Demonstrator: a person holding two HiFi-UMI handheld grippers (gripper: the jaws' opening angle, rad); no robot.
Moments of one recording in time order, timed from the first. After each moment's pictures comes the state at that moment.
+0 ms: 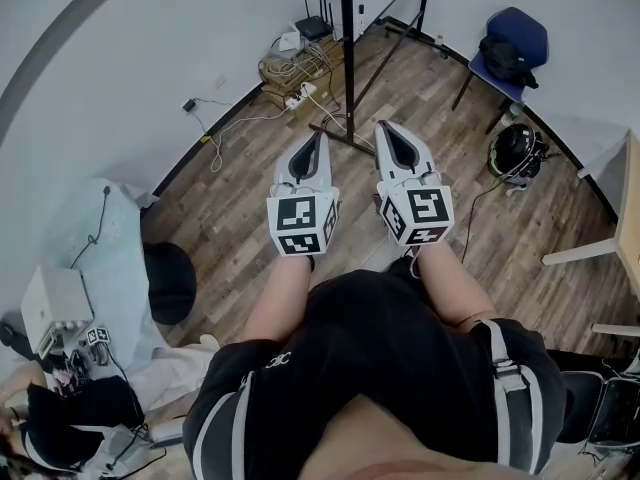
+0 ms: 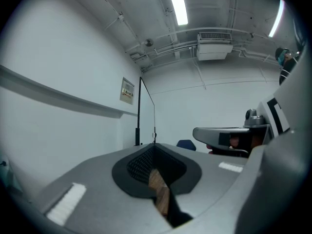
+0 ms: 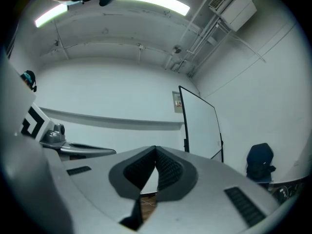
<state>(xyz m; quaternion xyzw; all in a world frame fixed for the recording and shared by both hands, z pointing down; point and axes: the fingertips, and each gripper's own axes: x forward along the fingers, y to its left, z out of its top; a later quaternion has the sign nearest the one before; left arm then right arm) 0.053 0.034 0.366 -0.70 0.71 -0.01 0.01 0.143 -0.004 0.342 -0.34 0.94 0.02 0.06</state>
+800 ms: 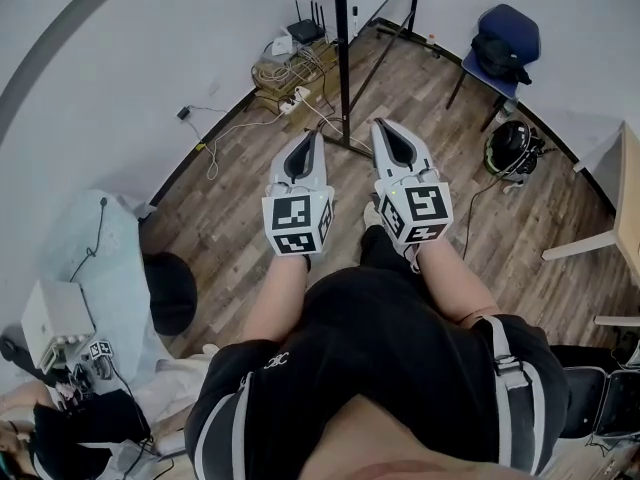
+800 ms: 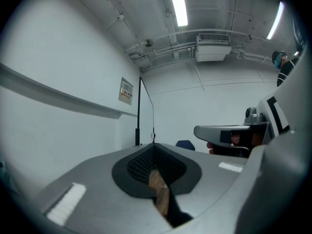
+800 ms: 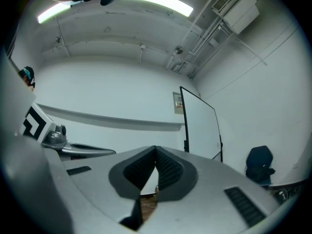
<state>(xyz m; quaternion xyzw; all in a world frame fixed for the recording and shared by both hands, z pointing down) 0.034 0.027 0.367 -0.71 0.70 -0.01 0.01 0.128 -0.008 0.338 -0.35 0.94 0.03 0.06</state>
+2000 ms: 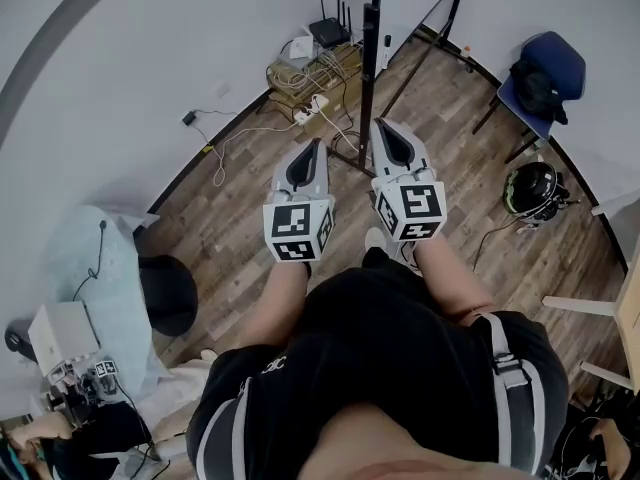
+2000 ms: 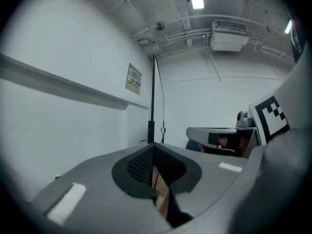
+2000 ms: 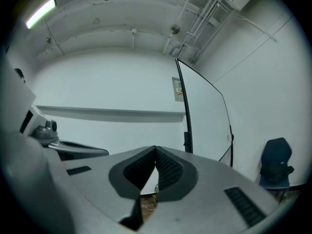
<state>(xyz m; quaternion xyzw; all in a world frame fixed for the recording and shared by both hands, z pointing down) -0.061 -0.178 0.387 -0.68 0.73 -0.02 -0.04 0.016 -0.239 0.361 -0.31 0.95 0.00 0.03</state>
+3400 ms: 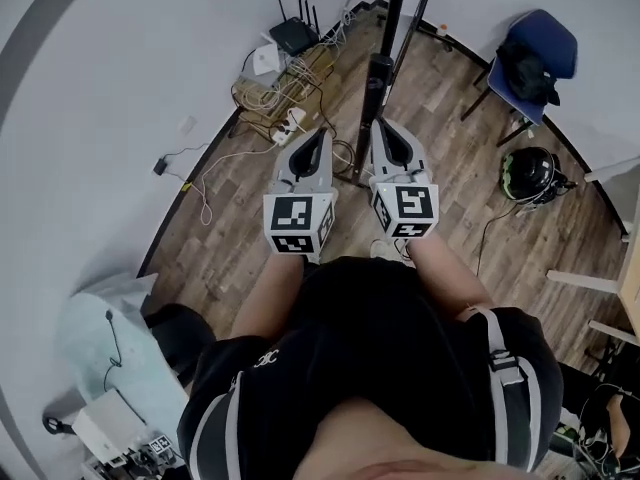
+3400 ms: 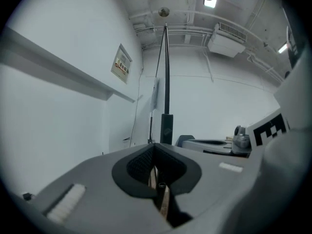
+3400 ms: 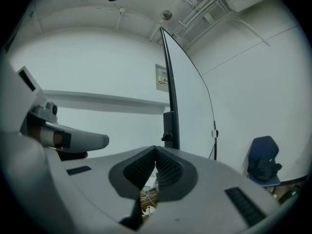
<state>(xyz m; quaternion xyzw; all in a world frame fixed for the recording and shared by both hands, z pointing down) -0.168 -0.398 0.408 -0.77 0.64 -0.03 -0.06 -0.088 -0.440 0.412 -0.43 0.90 -0.01 -0.01</state>
